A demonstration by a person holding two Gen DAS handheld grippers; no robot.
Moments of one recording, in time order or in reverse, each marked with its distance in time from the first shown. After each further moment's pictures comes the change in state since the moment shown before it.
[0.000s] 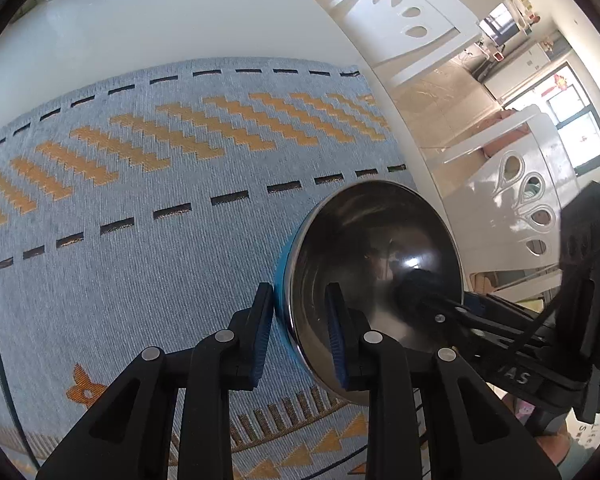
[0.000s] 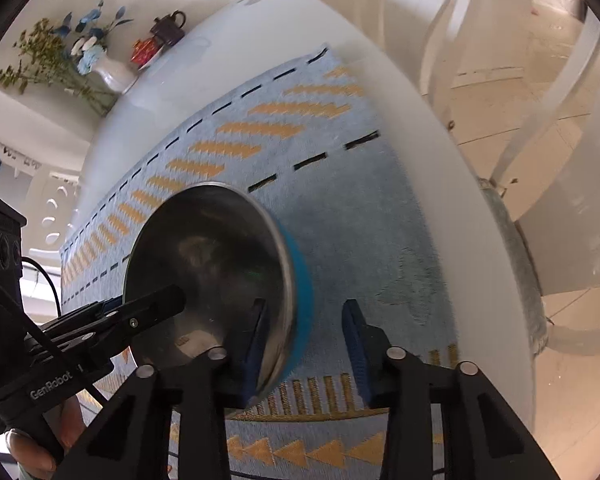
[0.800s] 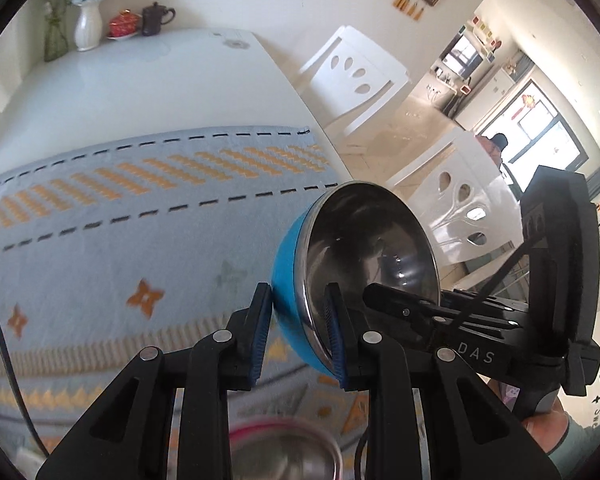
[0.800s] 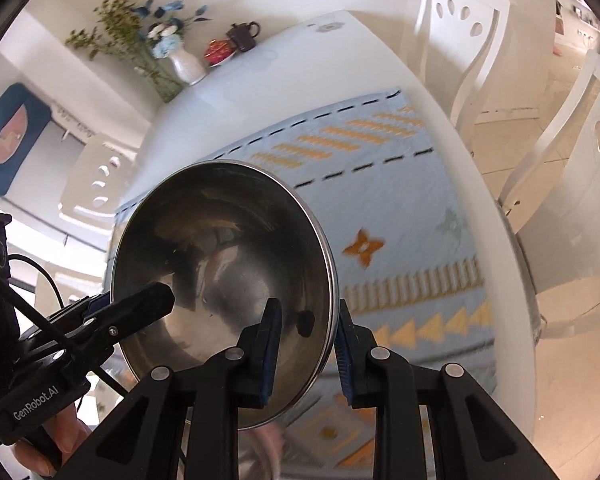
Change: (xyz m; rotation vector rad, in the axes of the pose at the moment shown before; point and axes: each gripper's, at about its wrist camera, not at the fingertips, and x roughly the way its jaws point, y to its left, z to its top) left arm -0.150 -0.015 -0.096 0.050 -0.225 -0.043; right arm -0.102 0.091 -0.086 -0.129 -0.079 0.025
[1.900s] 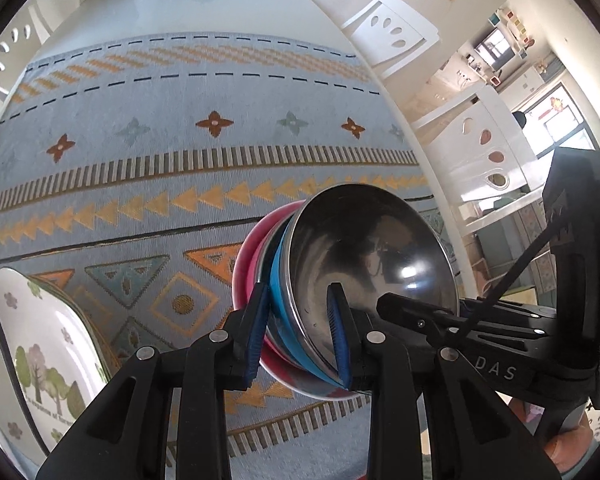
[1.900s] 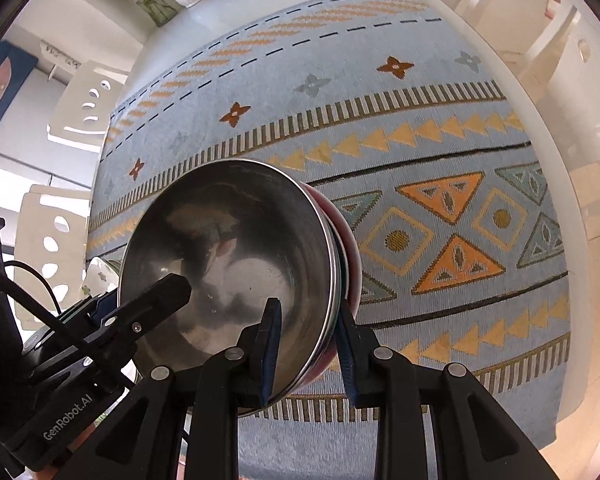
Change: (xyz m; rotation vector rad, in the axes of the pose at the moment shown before) left arm -0.027 0.040 -0.148 -0.093 0.109 0.062; right arm 0.028 0.047 -0.143 0.048 0.201 -0.066
